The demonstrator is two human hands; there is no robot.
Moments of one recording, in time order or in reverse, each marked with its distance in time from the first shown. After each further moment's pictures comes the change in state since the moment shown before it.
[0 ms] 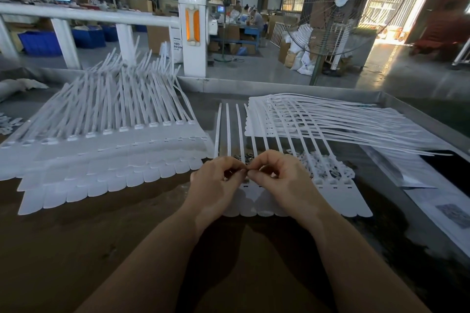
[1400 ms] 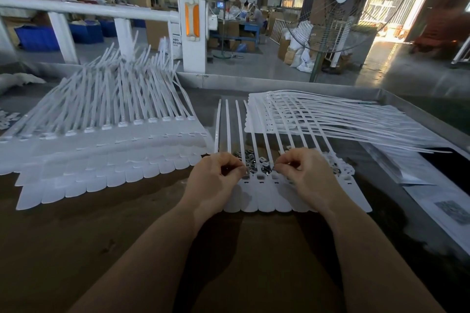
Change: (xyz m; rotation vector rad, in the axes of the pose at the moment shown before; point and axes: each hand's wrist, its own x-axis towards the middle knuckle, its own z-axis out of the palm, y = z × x) left_hand 0.001 -0.003 0.001 -0.073 0.010 -0.020; right_hand 0.005 0.017 -0.028 -0.432 0.152 0.090
